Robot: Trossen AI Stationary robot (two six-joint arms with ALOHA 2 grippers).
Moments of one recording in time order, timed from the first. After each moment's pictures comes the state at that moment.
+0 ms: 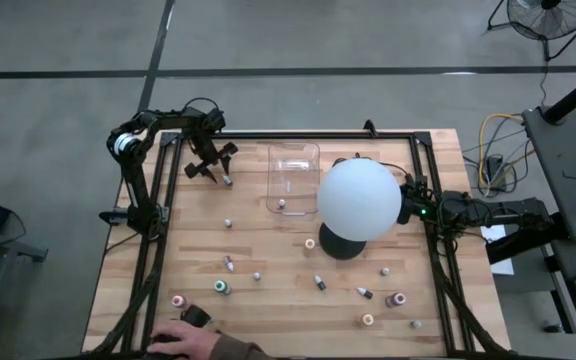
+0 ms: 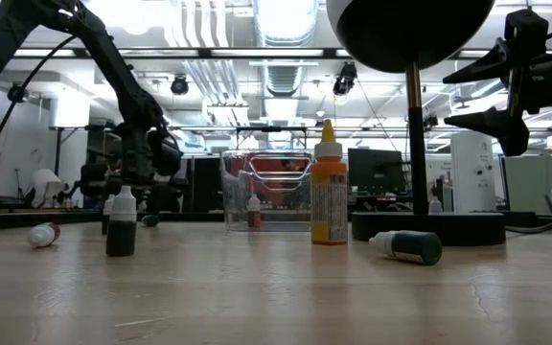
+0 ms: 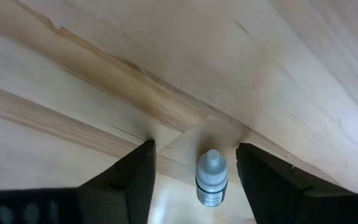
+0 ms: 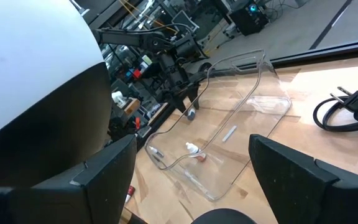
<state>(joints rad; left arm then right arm) 1.06 1.89 1.12 -0.93 0.43 -1.15 0.08 0.03 0.05 -0.06 0.49 0.81</state>
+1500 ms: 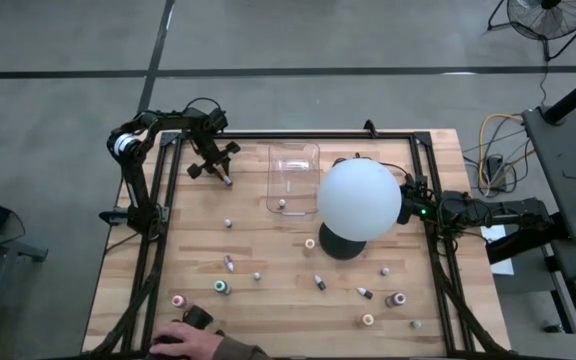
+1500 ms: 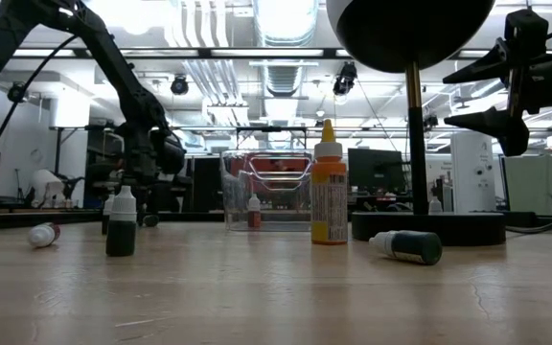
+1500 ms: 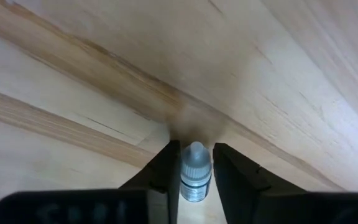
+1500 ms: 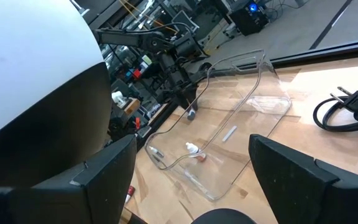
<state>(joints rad) 1.04 1.89 1.12 -0.90 0.44 -1.18 0.08 0.03 0.05 -0.06 0.49 0.81</state>
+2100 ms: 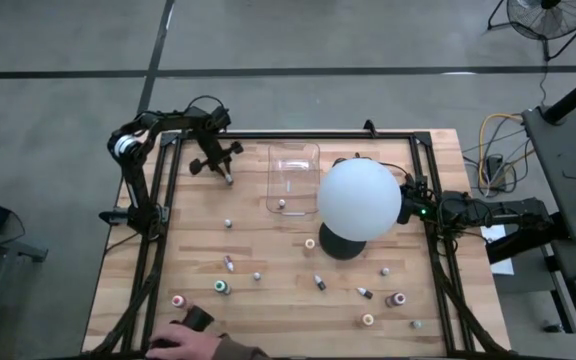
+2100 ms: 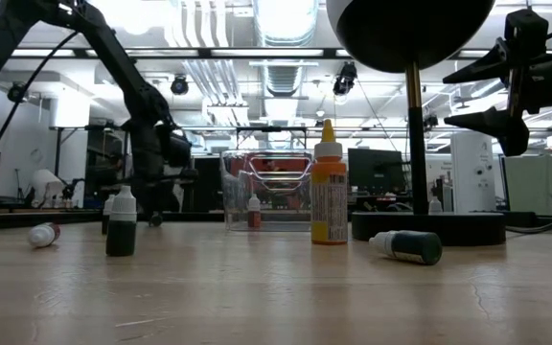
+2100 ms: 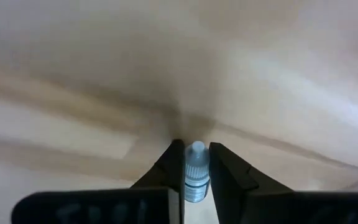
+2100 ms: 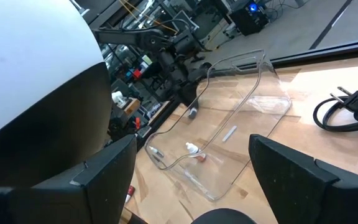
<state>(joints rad) 1.02 1.86 1.16 -0.88 0.40 -0.98 0.08 0.03 0.05 -0.06 0.49 0.81</state>
